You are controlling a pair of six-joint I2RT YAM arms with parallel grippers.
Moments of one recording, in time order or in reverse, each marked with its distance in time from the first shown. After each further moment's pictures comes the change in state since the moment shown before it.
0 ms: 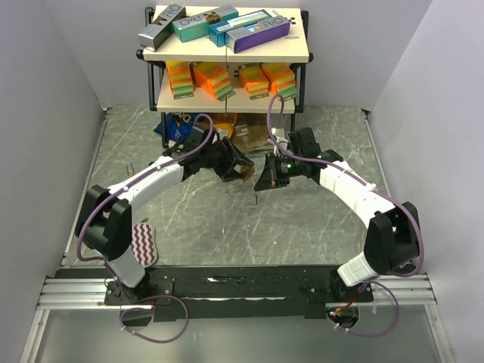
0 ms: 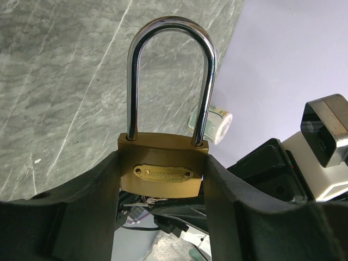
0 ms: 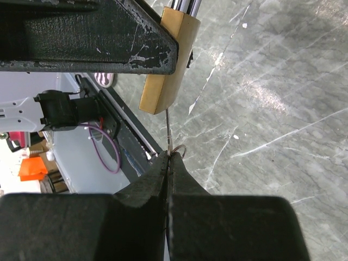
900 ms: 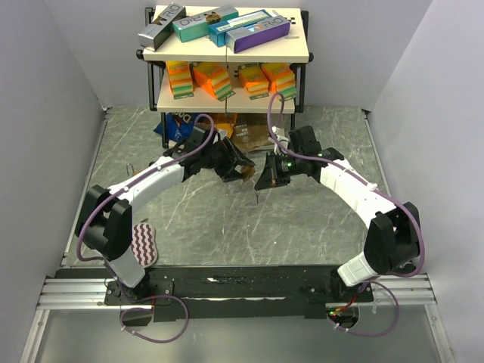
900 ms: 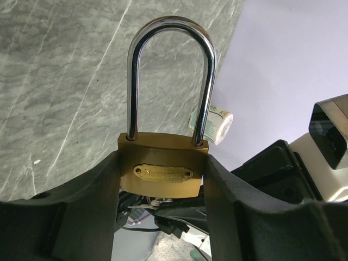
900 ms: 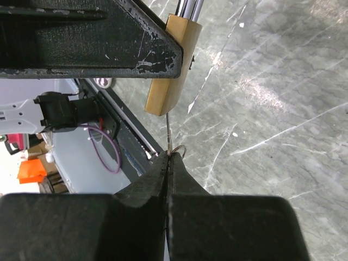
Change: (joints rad) left arm -0.008 0.000 0.000 0.001 -0.008 0.000; right arm 0.000 0.000 0.025 -0.036 0.015 0.000
